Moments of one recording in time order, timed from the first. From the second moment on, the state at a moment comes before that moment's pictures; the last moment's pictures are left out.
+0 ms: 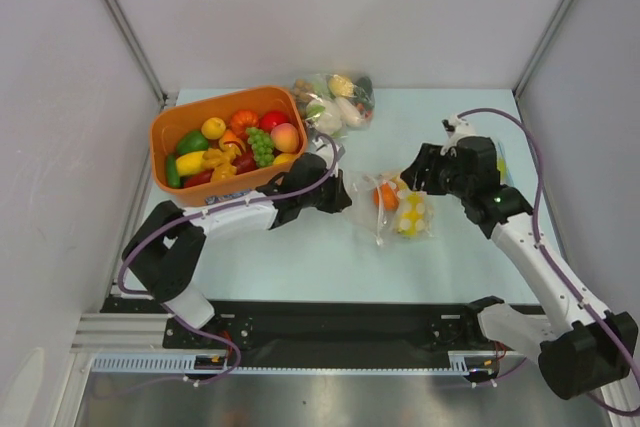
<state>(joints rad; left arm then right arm) -0.75 1.62 0.96 0.06 0.14 -0.49 0.32 1.06 0.93 -0.39 -0.16 0.39</state>
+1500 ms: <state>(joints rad) -0.78 1.41 0.91 0.21 0.07 -0.33 0.05 1.30 0.59 -0.08 -0.45 0.48</state>
